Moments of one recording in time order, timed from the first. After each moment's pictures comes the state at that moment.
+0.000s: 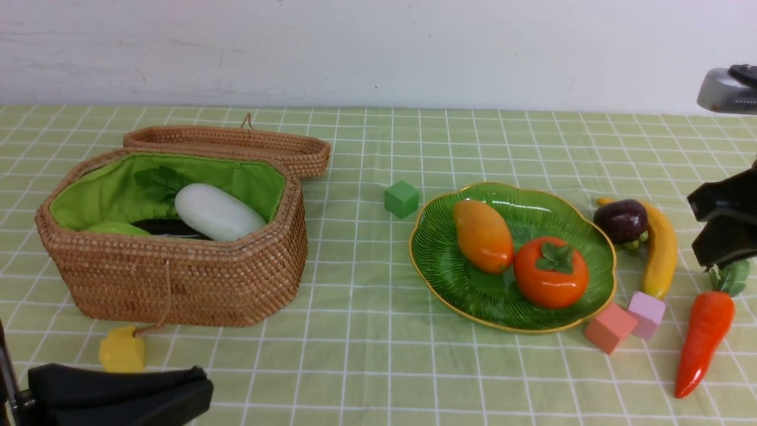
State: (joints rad) right arm 0.04 1.39 -1.29 0.25 1.16 -0.09; left arm -0.22 0.50 -0.49 -1.06 0.70 1.16
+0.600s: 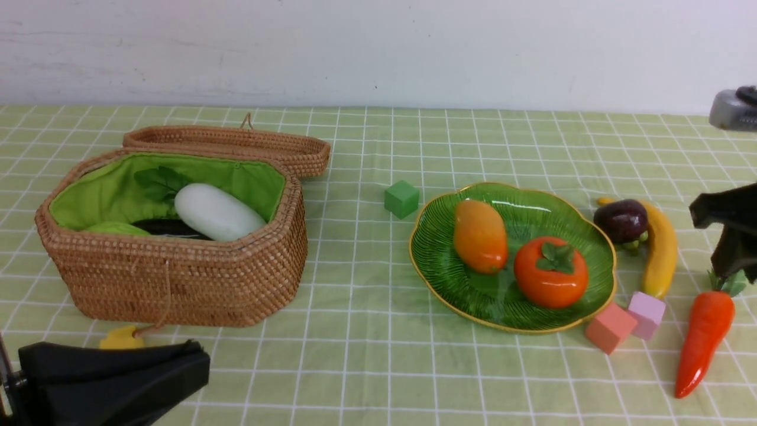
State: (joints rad) right arm 0.04 1.46 -1.24 0.03 1.11 0.20; left arm -0.22 0.50 -0.49 -1.14 0.65 1.16
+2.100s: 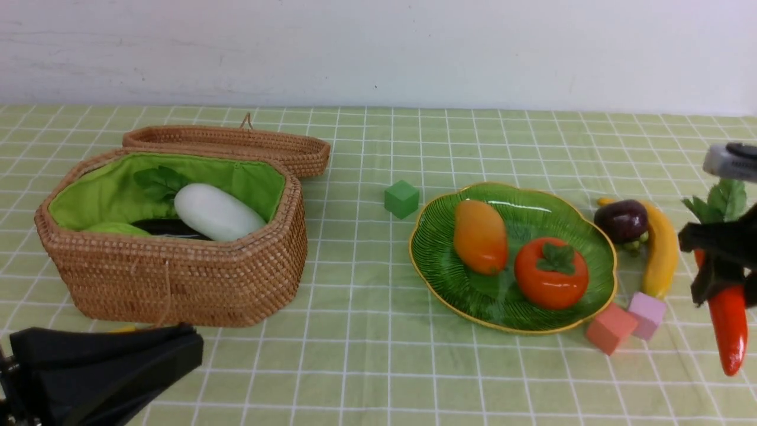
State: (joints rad) right arm -0.01 1.54 -1.22 0.16 1.00 0.12; left arm -0.22 0.50 -0.49 -1.15 0.60 1.21
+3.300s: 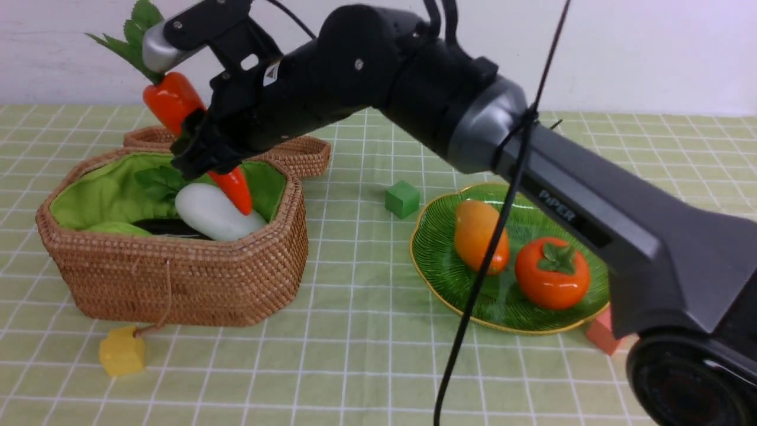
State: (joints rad) right arm 0.75 2.32 -2.40 0.47 0.70 -0.49; left arm -0.22 0.36 -0.49 -0.90 0.04 0.90
